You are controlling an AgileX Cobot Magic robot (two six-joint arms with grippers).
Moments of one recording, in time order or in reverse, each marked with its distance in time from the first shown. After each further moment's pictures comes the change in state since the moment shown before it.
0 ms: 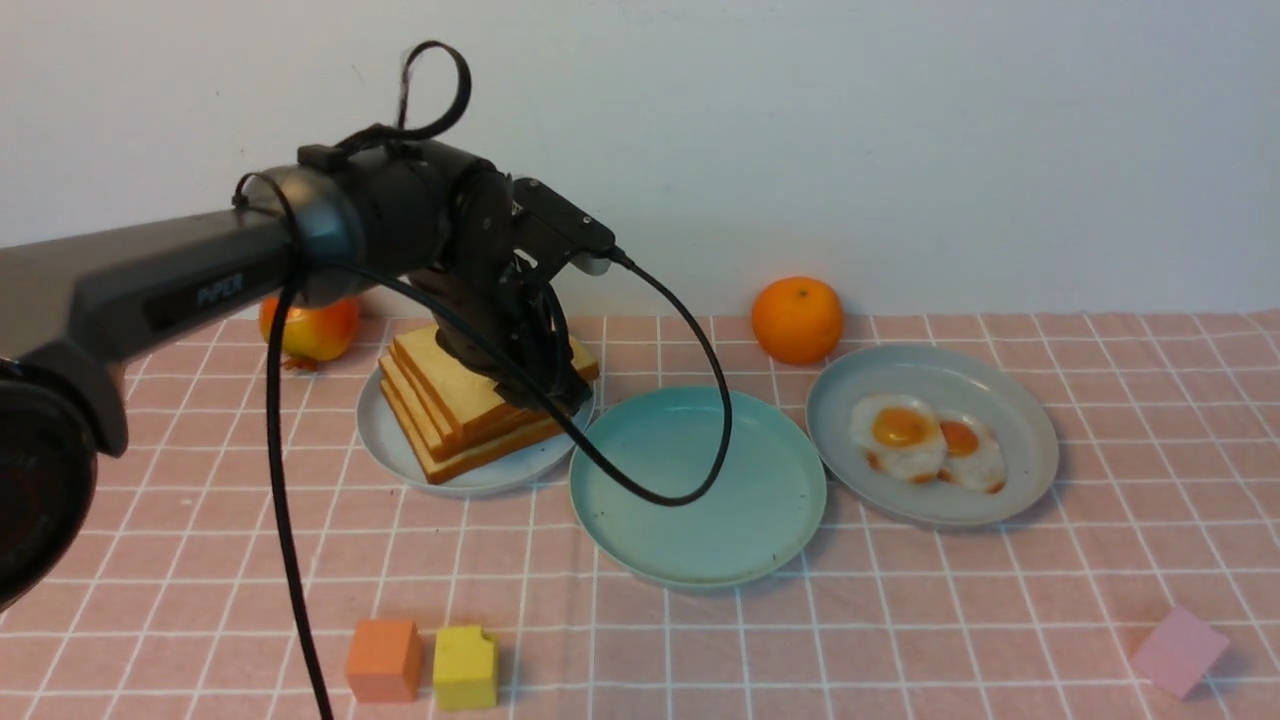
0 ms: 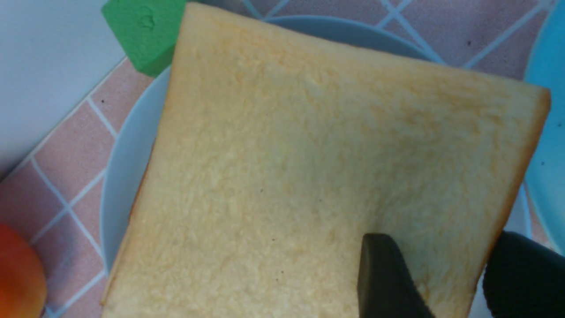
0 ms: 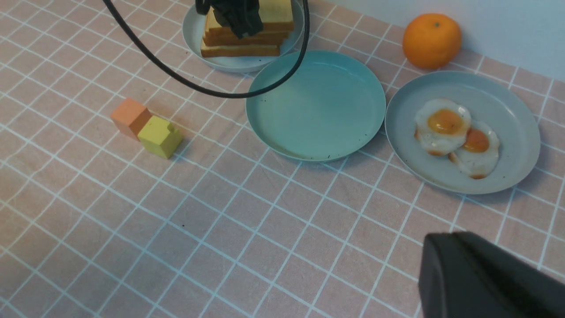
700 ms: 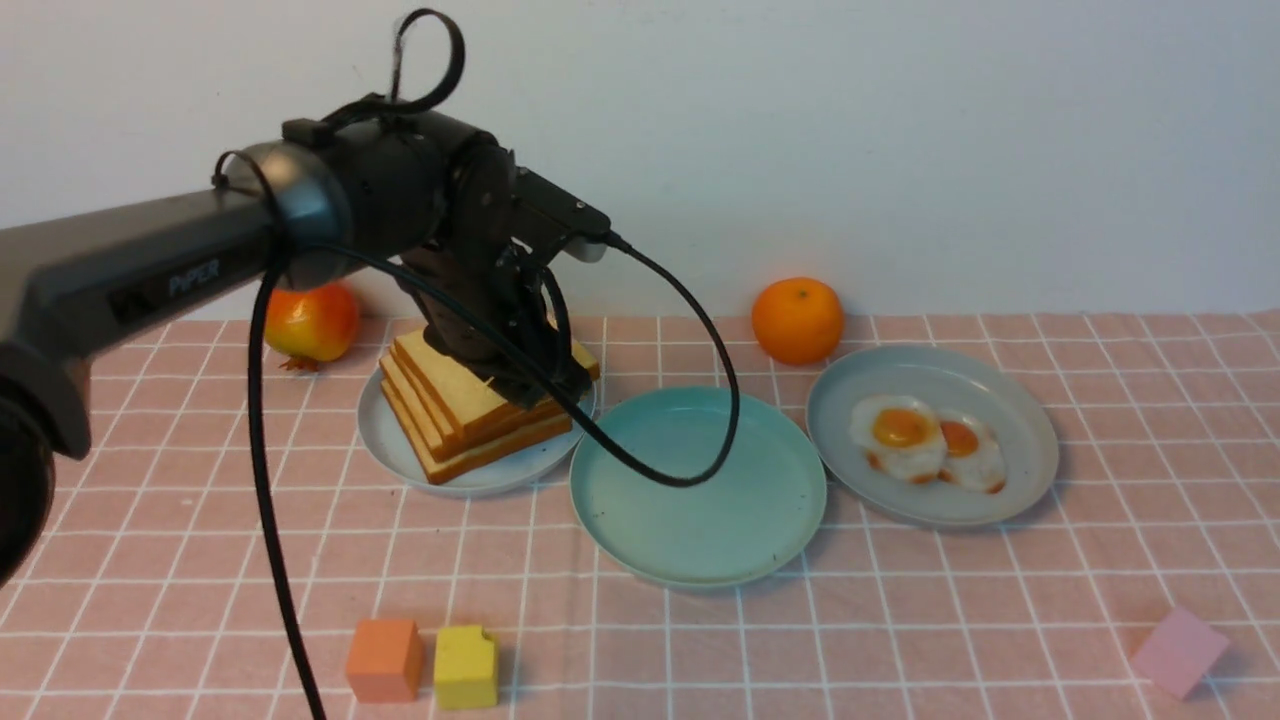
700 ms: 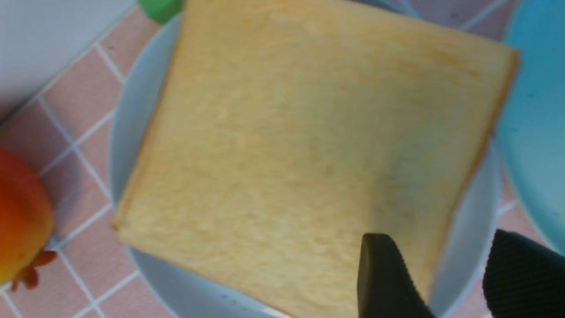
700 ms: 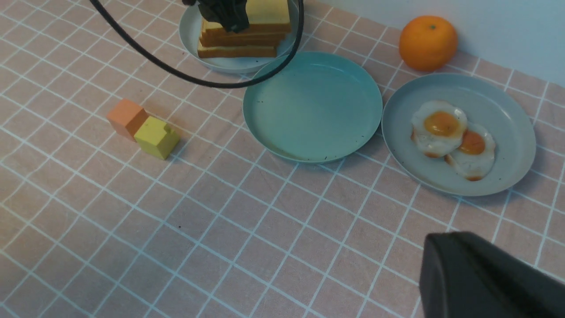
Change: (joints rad) right arm 0.000 0.000 0.000 -0.005 -0.007 -0.002; left arm -0.001 -0.055 0.000 -0.005 0.090 -0.078
